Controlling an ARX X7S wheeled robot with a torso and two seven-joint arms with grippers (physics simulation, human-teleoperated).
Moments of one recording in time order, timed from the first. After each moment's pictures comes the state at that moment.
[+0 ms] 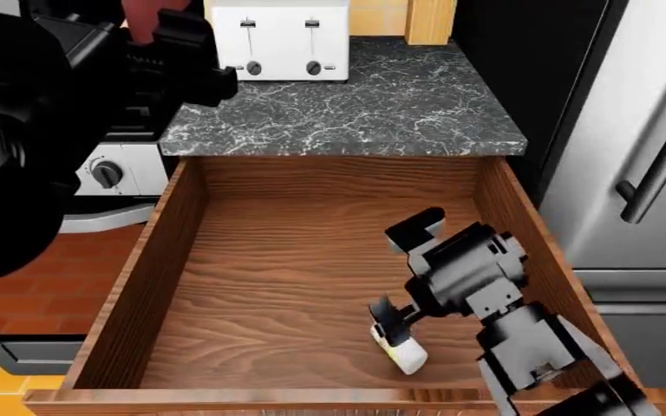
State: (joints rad) left arm -1.30 -0.58 0.28 0.45 -1.41 -1.14 -0.85; right arm 1.09 0.12 -0.65 0.66 0.09 1.34 -0.49
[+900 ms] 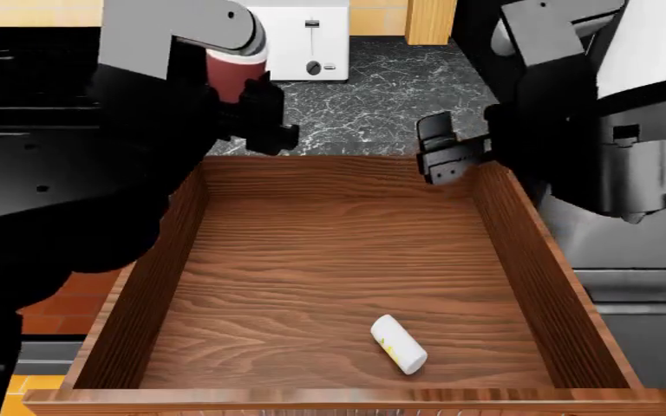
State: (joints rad) left arm -1.22 -0.48 0.45 0.32 -1.23 -1.08 -0.73; right arm 1.43 0.54 -0.50 0.07 1.60 1.38 0.87
